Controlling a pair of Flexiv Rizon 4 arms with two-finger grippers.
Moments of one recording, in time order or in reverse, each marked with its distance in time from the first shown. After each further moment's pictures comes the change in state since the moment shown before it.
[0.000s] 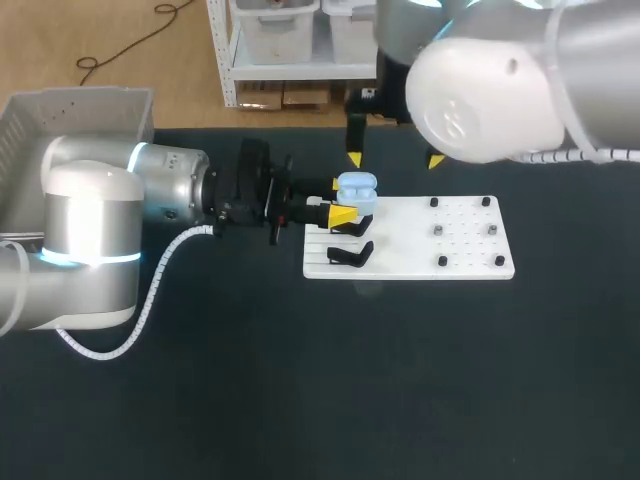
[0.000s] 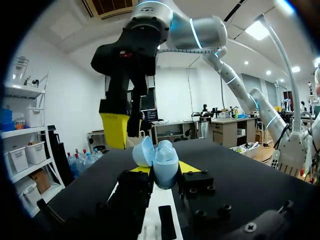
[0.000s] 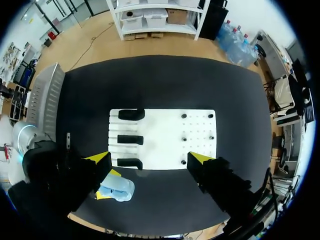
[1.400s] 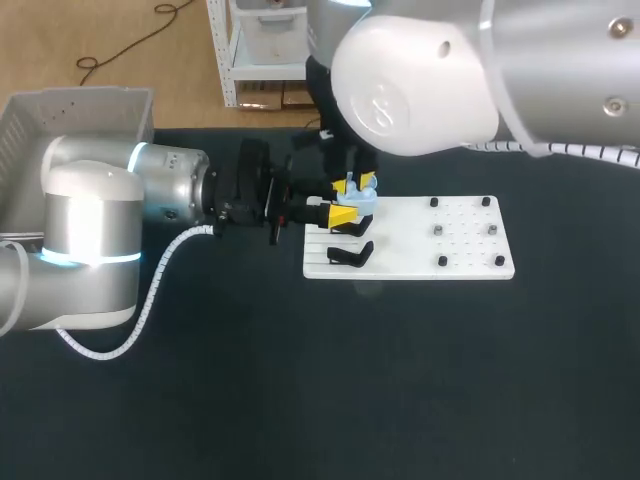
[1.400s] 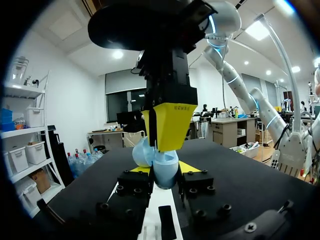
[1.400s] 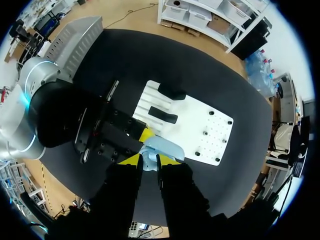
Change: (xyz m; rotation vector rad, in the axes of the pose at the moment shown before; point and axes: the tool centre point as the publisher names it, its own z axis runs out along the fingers) left arm 0.000 0.000 0.000 0.000 0.000 0.000; right arm 0.047 0.056 -0.012 0.003 0.098 -0.370
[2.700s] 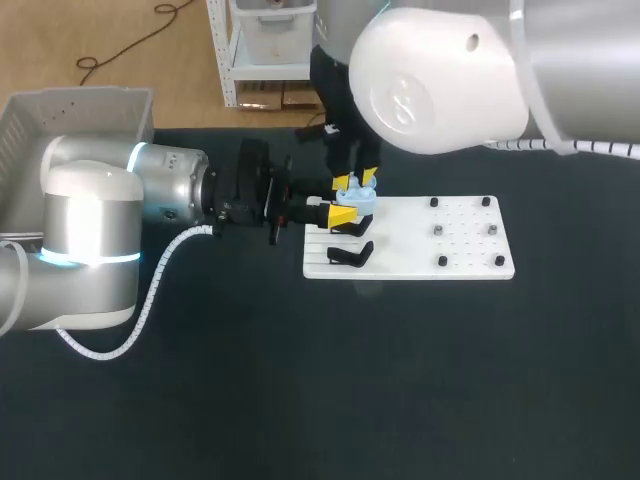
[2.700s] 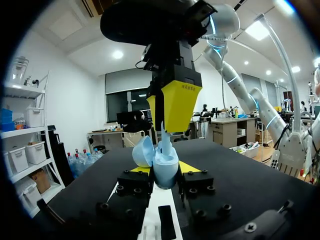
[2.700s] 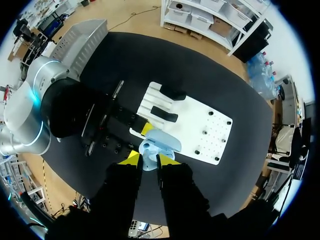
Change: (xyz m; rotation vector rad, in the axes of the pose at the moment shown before) left arm 0.000 0.000 -0.001 0.000 0.000 0.000; right arm 0.006 0.001 -0.015 -0.024 -0.025 -0.016
